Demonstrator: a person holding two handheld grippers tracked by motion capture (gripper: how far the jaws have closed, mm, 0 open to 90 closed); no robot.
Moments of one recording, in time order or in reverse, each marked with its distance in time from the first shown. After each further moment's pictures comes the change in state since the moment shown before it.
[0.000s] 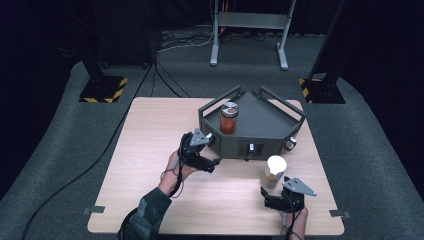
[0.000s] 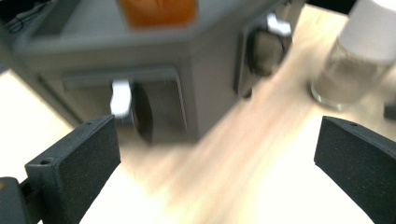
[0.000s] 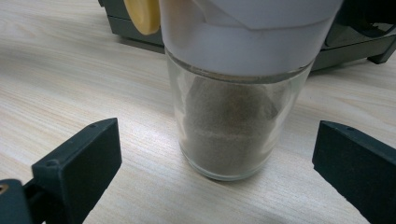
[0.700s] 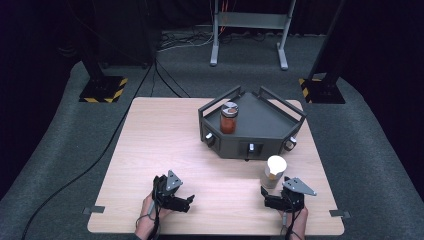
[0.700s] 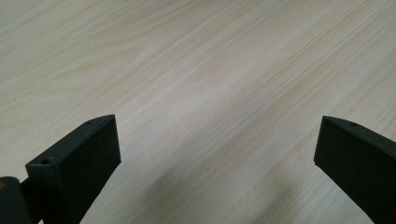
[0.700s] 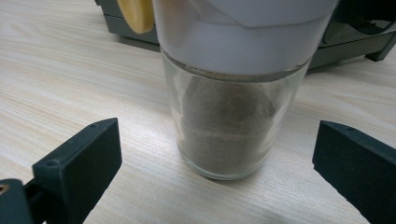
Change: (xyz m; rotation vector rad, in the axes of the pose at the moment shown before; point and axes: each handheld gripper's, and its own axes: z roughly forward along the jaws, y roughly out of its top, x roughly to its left) left arm -0.046 -0.104 -0.028 0.152 0.159 -0.118; right arm 0.001 0.001 0.001 0.006 -0.010 0.007
